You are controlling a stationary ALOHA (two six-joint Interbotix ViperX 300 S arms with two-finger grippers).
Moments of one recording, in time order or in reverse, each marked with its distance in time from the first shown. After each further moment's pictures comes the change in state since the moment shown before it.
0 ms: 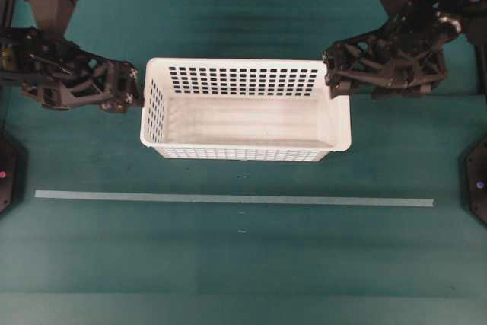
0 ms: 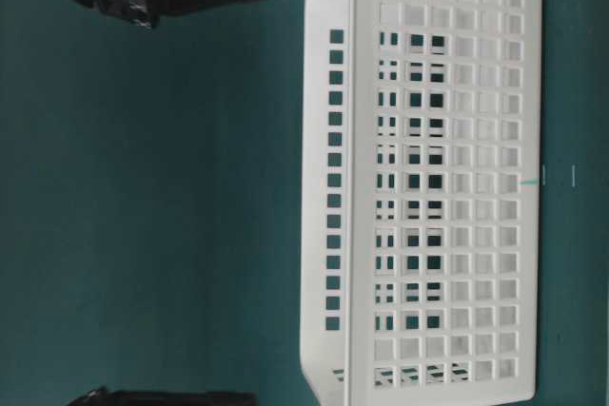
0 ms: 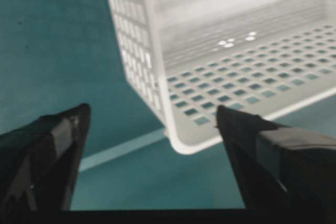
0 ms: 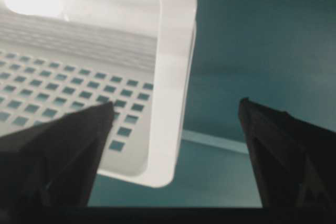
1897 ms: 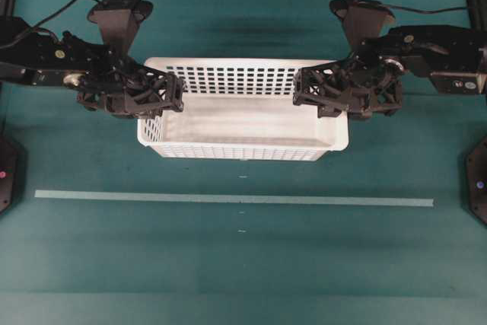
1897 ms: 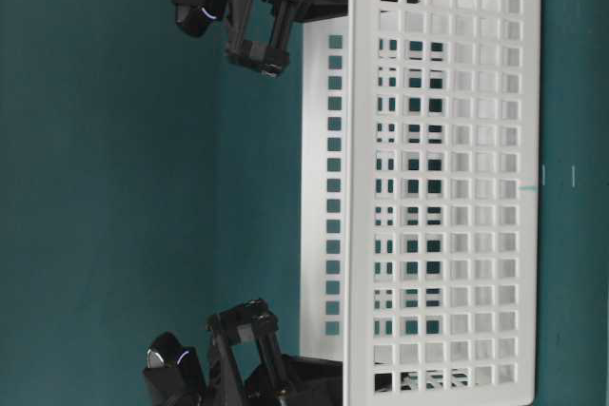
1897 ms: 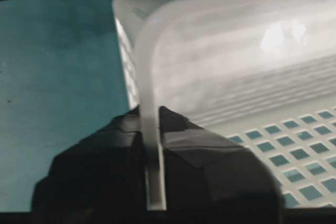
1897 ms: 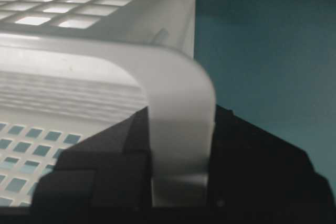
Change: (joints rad) left arm 0.028 0.333 -0.031 -0.002 -0.176 -0.015; right arm 0.044 0.201 0.074 0.000 -0.279 0.100
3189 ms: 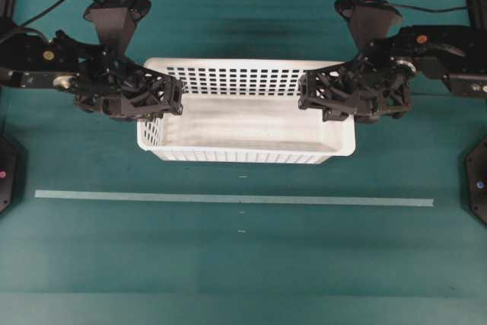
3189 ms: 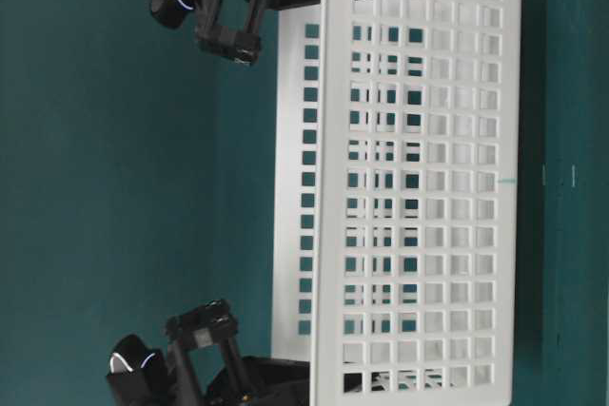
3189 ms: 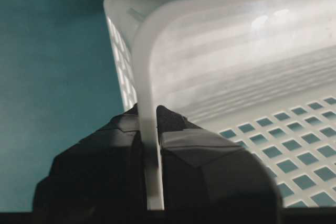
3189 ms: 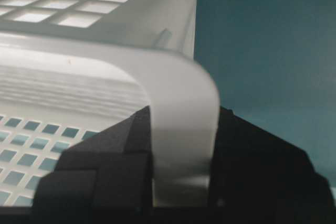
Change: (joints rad) left arm -0.057 -0.069 -0.018 0.000 0.040 -0.031; right arm 0.044 -0.072 0.003 0.000 0.060 0.005
